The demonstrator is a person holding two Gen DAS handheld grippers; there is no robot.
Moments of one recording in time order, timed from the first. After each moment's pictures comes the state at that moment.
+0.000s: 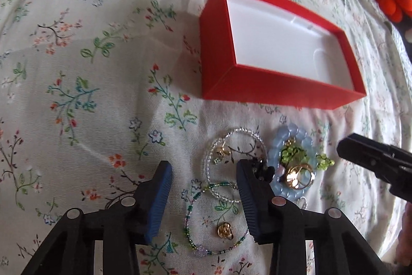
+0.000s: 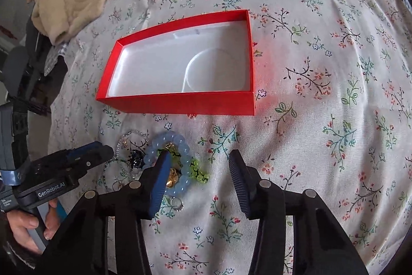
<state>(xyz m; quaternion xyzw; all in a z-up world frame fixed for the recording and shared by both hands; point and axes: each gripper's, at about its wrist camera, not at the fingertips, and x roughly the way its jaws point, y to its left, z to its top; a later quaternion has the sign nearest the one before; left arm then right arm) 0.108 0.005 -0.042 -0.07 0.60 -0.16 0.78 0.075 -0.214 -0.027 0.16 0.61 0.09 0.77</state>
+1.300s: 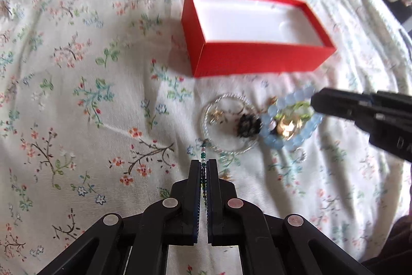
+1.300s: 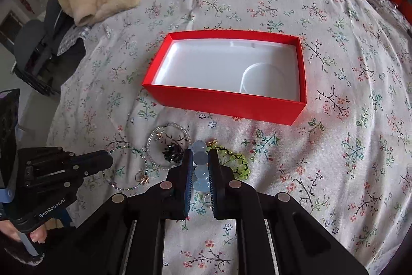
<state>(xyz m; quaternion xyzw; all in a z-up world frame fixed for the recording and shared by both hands) 0.026 -0.003 -0.004 0.01 0.57 -0.19 0.80 0.053 -0.163 0.008 0.09 0.56 0.14 0.81</state>
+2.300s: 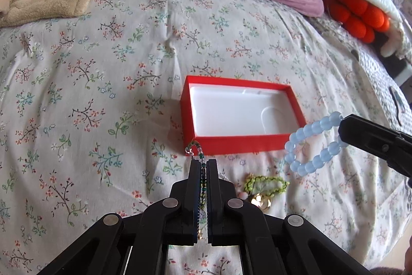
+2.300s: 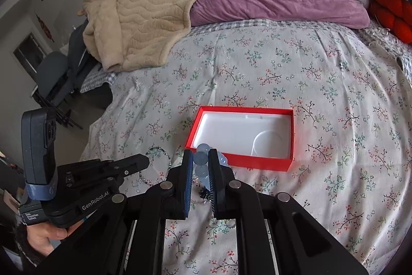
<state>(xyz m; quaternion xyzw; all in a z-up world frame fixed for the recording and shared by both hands) 0.066 0.000 0.056 -0.05 0.49 -0.16 0.86 0.045 -0.177 0.105 0.14 0.45 0.16 0.87</state>
